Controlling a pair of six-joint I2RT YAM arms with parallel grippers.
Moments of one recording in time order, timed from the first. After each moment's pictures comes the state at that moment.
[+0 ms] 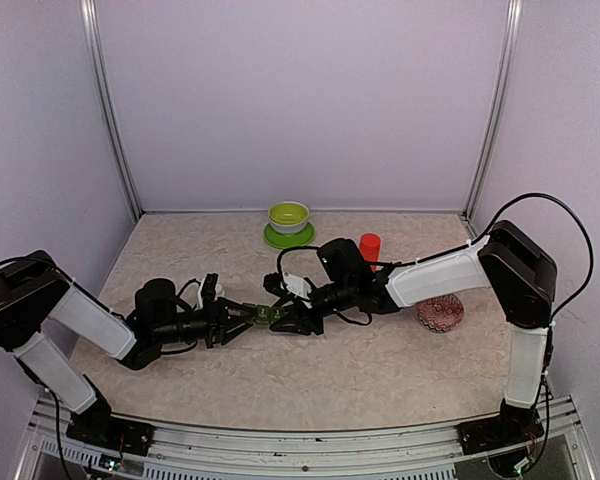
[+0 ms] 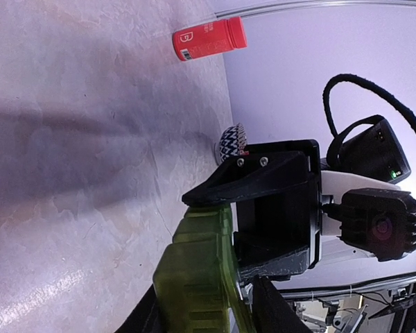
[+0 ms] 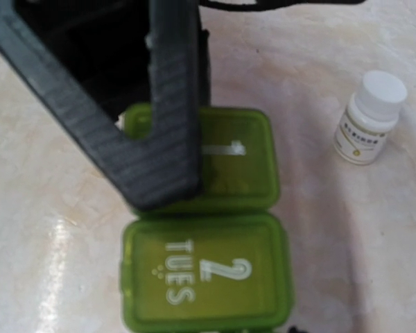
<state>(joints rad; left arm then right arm) -0.65 1.58 0.32 1.03 0.50 -1.20 0.90 1.98 1.19 0.20 -0.57 -0.41</state>
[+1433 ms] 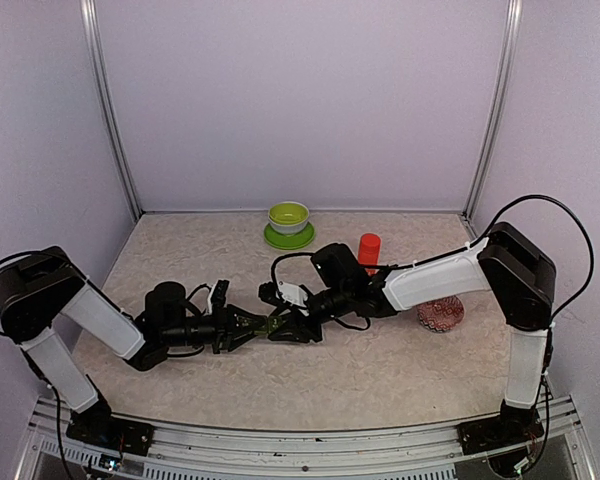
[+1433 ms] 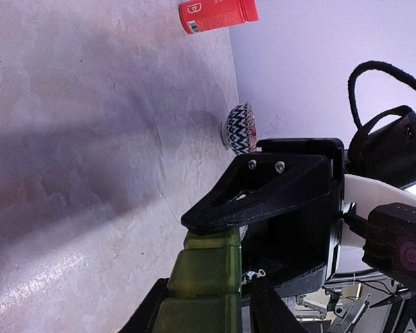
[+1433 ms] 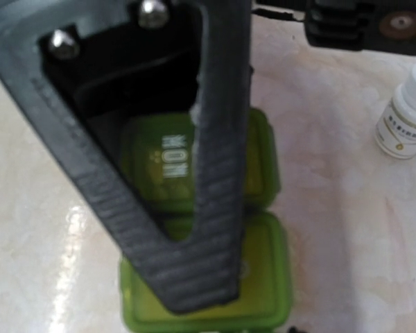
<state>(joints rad) -0.69 1.66 0.34 1.05 0.53 -1.20 0.93 1.98 1.20 0.15 -0.56 -0.43</state>
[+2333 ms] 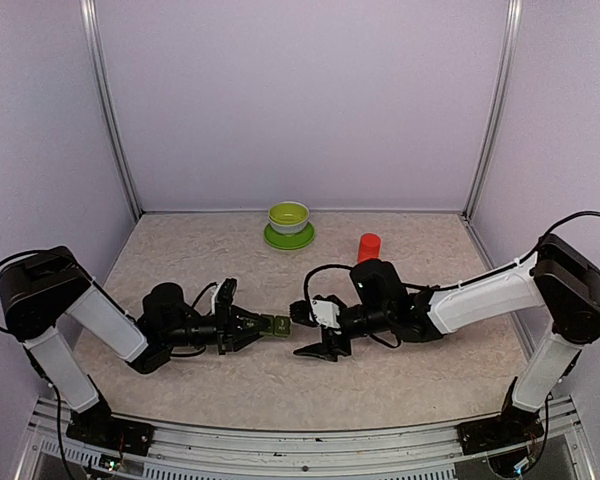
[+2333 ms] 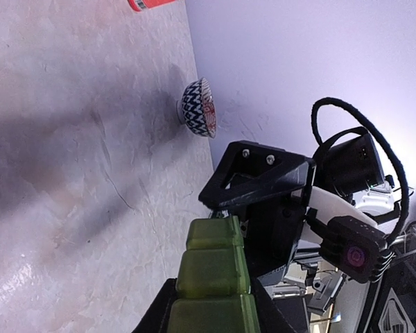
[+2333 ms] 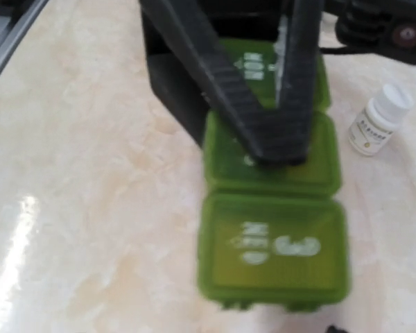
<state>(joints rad) -0.71 1.69 0.34 1.21 0.62 -1.26 0.95 1.72 0.86 0.33 -0.48 -0.54</state>
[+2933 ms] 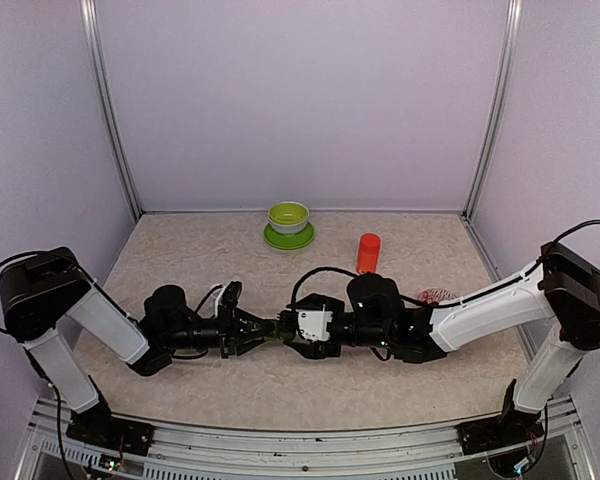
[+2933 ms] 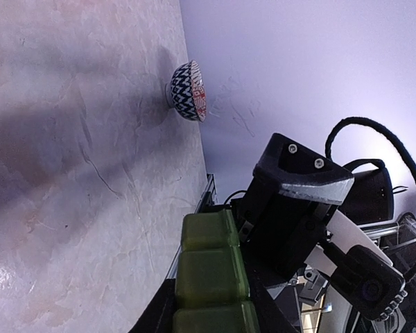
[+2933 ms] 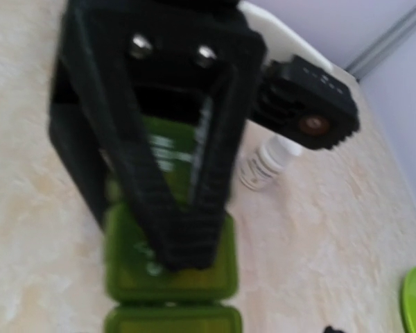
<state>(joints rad) -0.76 1.69 0.34 1.23 0.63 -1.30 1.10 1.67 0.79 0.53 -0.09 -0.67</state>
